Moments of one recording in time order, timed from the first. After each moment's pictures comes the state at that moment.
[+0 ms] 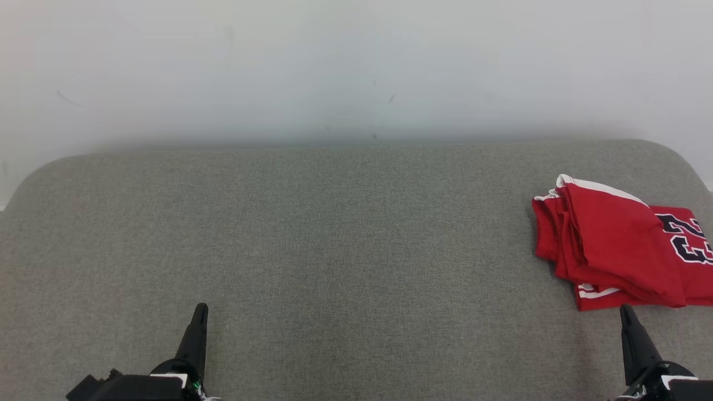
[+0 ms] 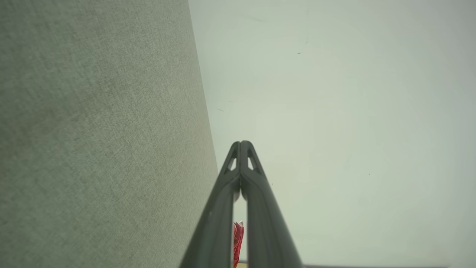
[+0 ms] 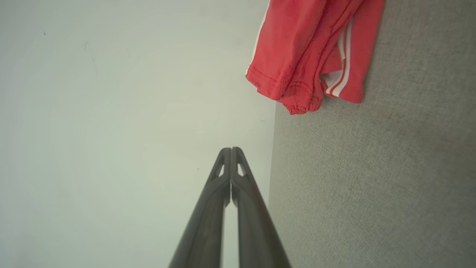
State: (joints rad) left arm -0.10 0.05 -0.03 0.24 -1.63 -0.13 0.05; right arm 0.02 -0.05 -0.24 0.13 1.63 0.13 0.17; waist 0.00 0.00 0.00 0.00
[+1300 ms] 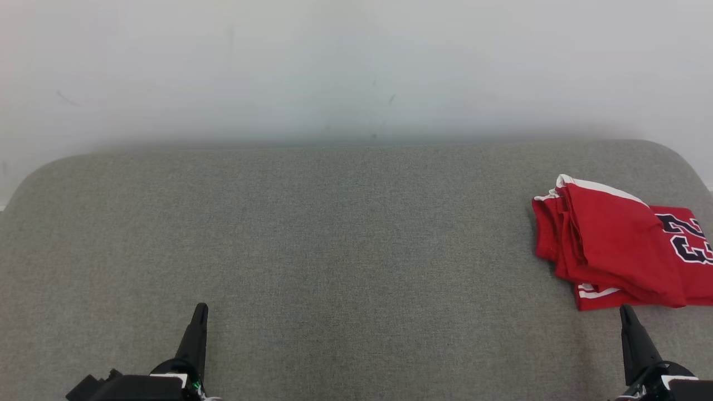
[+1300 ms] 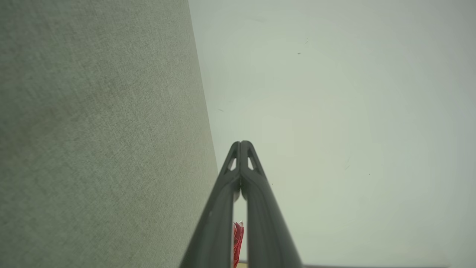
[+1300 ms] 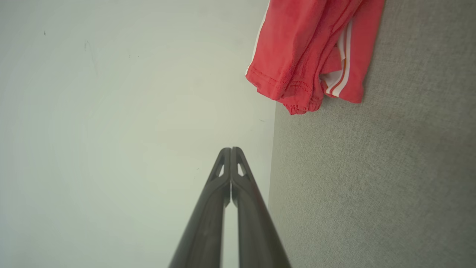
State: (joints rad) left arm -0.10 0.05 -0.03 0.24 -1.63 -0.13 0.05; right arm 0.02 -0.05 -0.24 0.13 1.63 0.13 0.17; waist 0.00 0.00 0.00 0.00
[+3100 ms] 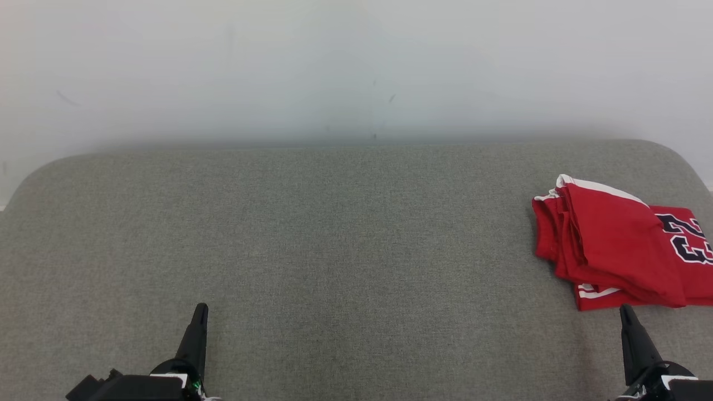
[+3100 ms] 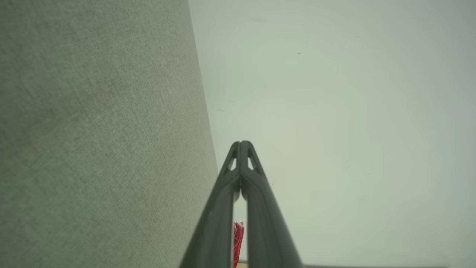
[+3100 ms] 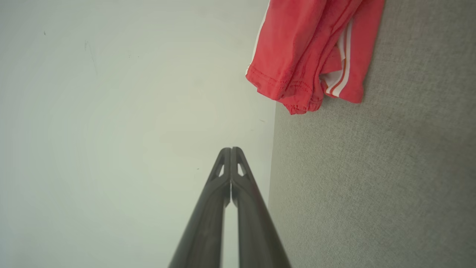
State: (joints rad) left arm -0.10 0.05 -0.03 0.24 -1.63 -0.13 0.05; right arm 0.02 -0.05 -0.24 0.13 1.63 0.13 0.17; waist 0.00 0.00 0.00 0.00
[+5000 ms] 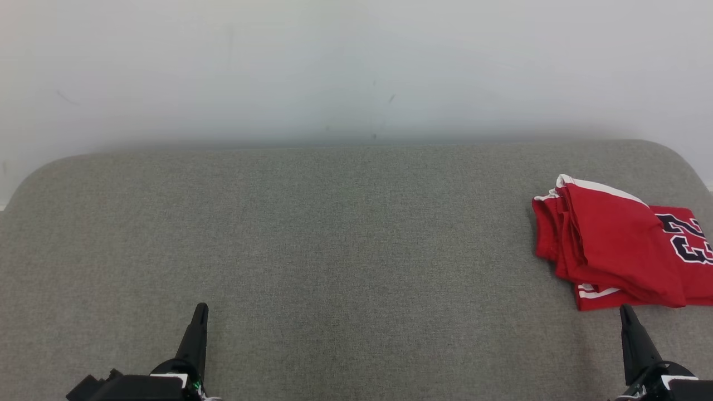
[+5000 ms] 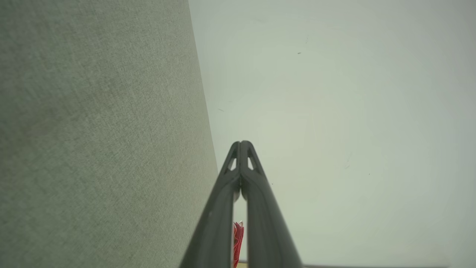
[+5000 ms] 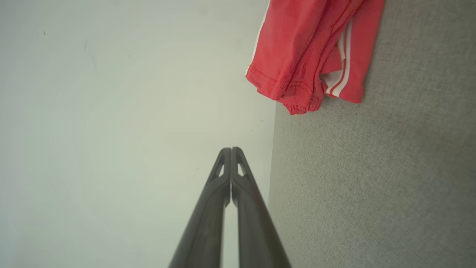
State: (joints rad) left arm -0.10 0.05 -0.03 0.24 -1.63 -0.13 0.05; right arm 0.02 -0.05 -0.24 0.13 1.63 0.13 0.17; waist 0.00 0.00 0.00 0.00
